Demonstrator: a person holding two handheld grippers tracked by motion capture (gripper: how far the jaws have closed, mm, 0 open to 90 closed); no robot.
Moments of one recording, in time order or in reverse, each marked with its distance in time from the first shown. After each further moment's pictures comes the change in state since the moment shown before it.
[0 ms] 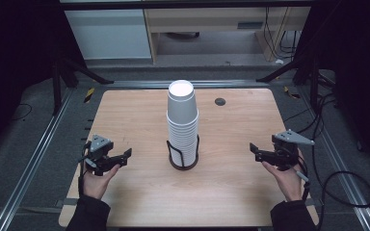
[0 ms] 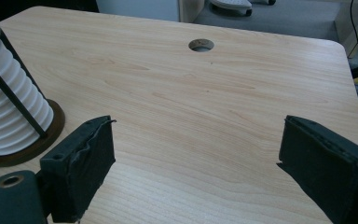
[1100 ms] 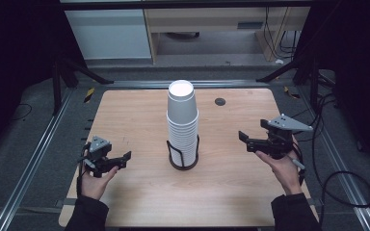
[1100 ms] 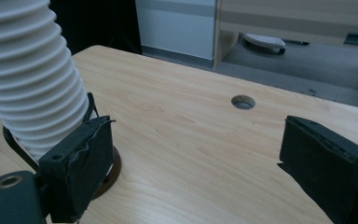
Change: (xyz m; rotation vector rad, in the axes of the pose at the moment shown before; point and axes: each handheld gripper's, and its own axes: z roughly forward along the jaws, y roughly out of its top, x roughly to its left) left arm 0.005 -0.006 0.002 0.039 -0.017 0.005; right arm 0.036 0.060 -0.016 -0.104 0.136 -0.077
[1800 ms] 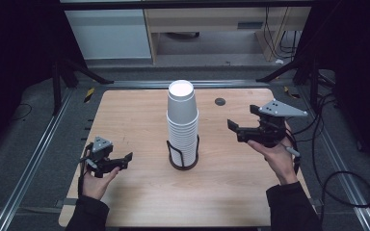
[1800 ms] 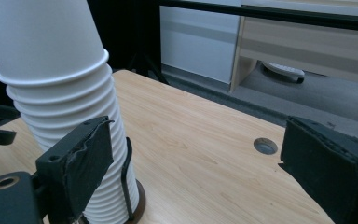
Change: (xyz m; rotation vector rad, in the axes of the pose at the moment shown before) left arm -0.001 -0.002 0.005 0.023 0.000 0.019; right arm 0.026 0.048 0.001 -0.069 0.079 -0.066
